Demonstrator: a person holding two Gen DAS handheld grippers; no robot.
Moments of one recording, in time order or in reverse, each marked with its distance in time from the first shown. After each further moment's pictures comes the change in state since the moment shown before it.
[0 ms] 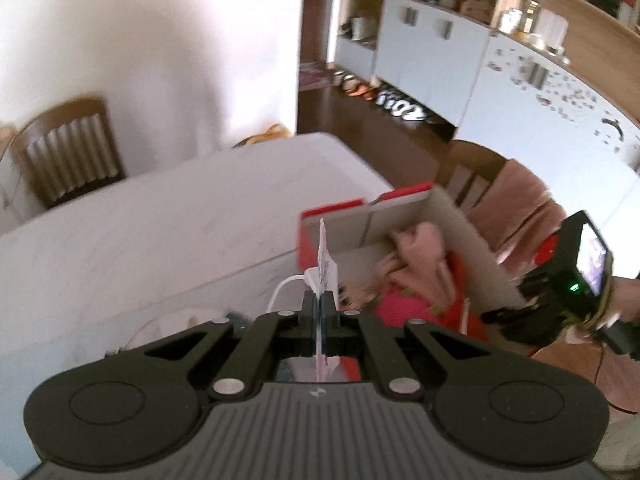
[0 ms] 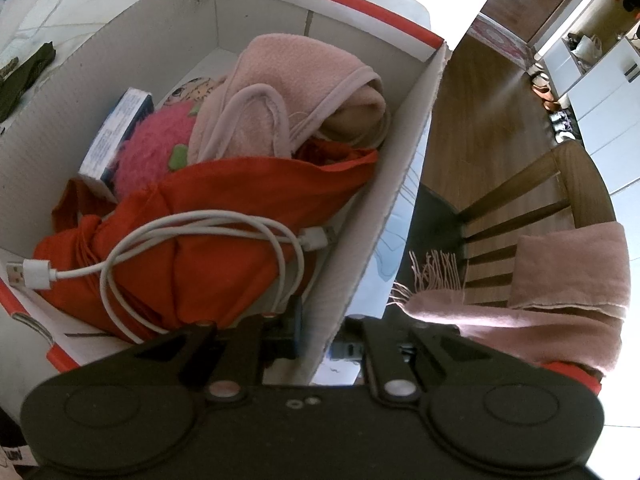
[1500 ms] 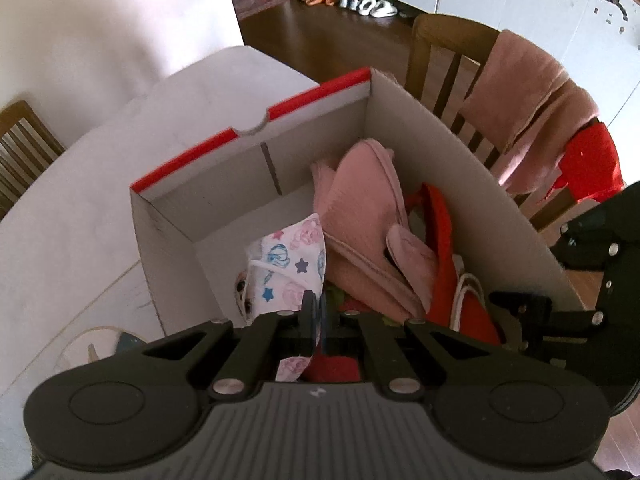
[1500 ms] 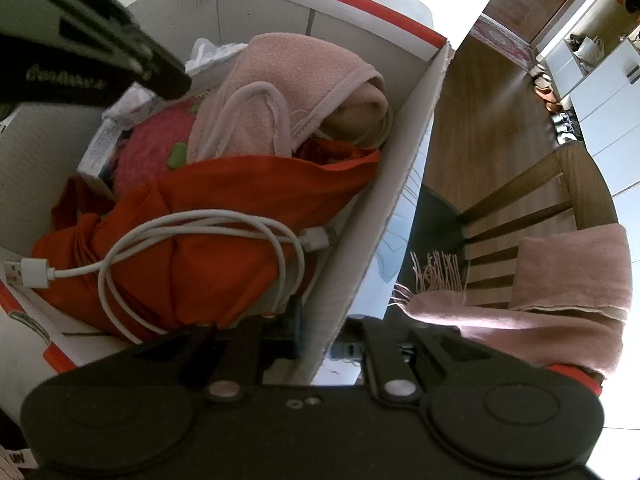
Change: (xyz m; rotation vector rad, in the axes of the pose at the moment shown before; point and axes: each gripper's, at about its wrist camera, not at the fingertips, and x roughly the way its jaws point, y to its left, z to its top) left arm 0.172 -0.106 0.004 0.191 0.289 0.040; right arm 0.001 0.003 0.001 0.001 -0.001 0.003
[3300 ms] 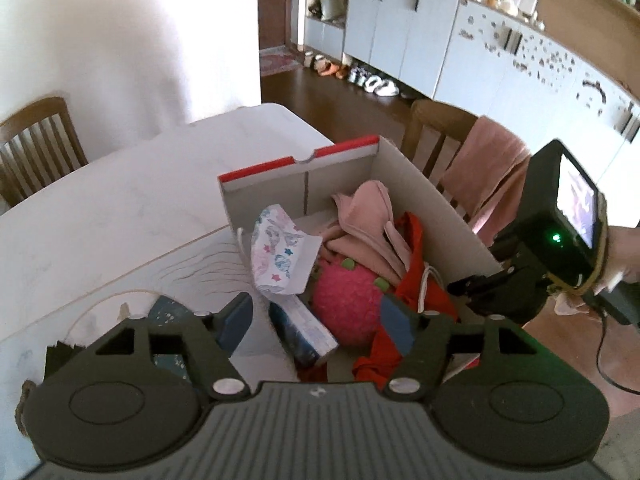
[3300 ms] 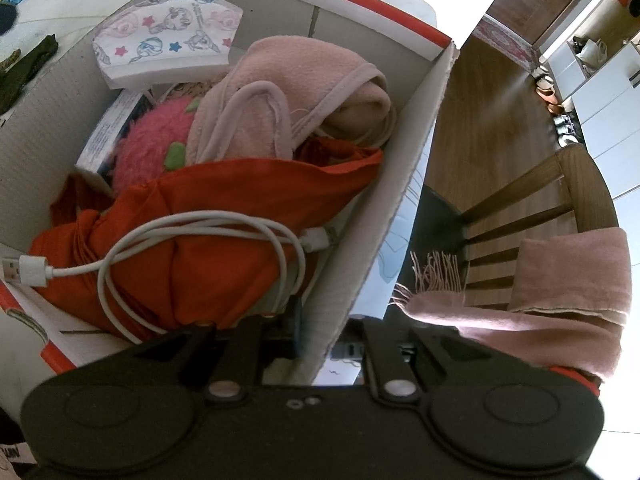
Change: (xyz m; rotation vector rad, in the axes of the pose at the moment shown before) left arm -0.113 0.043 -0.084 -0.141 -0.245 -0.067; right arm -0.001 0.003 0.002 -0.010 0.006 0.003
